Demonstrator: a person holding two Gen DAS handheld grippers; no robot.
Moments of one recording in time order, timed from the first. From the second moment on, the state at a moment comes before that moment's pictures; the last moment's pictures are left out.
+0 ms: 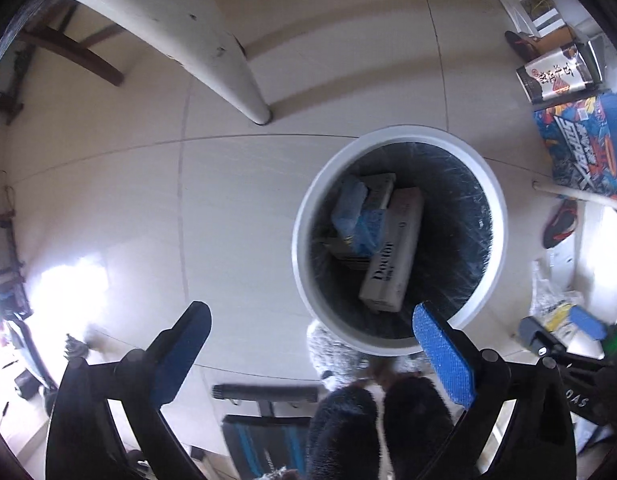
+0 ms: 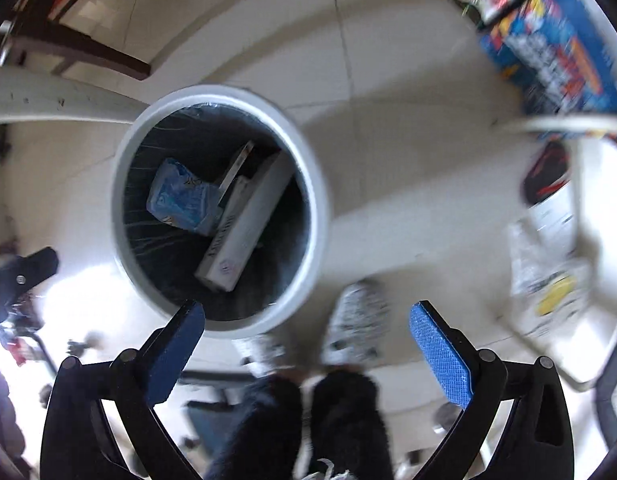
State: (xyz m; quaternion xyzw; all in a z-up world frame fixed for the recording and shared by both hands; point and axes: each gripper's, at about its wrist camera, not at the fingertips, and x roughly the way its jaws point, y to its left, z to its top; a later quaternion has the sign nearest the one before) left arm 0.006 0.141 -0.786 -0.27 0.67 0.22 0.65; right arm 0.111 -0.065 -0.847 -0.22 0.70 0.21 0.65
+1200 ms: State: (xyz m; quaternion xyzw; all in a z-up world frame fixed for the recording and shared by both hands) left arm -0.080 0.083 -0.508 -0.27 0.61 0.22 0.71; right arm 0.041 -0.103 -0.522 -0.19 0.63 0.25 0.71
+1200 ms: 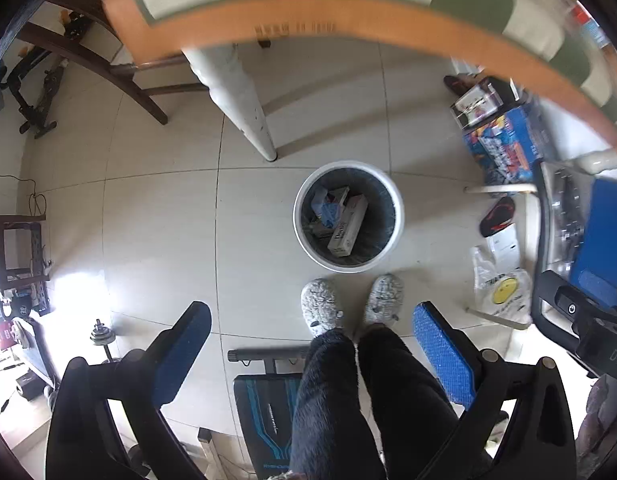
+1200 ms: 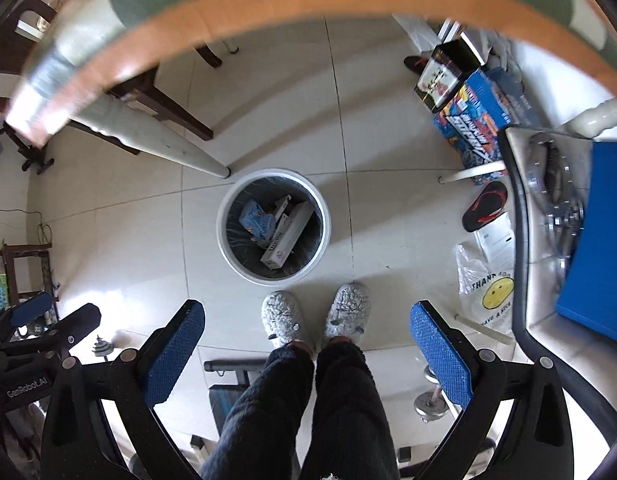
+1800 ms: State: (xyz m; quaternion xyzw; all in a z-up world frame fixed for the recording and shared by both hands) left arm 0.008 0.152 -0.307 -0.22 0.48 0.26 0.81; right arm 0.099 -0.080 -0.304 -0.05 0.60 0.27 0.75
